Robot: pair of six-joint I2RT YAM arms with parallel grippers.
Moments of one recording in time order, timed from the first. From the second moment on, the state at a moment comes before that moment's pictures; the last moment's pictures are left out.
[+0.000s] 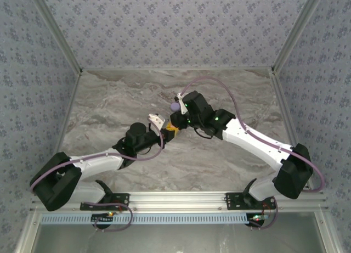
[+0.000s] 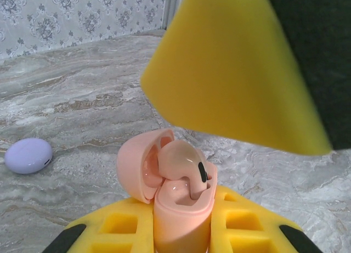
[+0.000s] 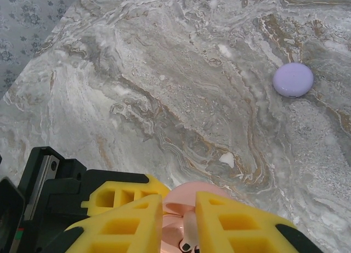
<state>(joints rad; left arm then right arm) -0.78 1.29 0.47 0.61 0.19 -0.17 0.82 1.43 1.23 -0.49 -0.03 0.37</state>
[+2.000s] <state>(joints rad) -0.78 1.24 0.47 0.49 0.36 -0.03 0.67 1.42 1.24 -0.60 -0.13 0.33</state>
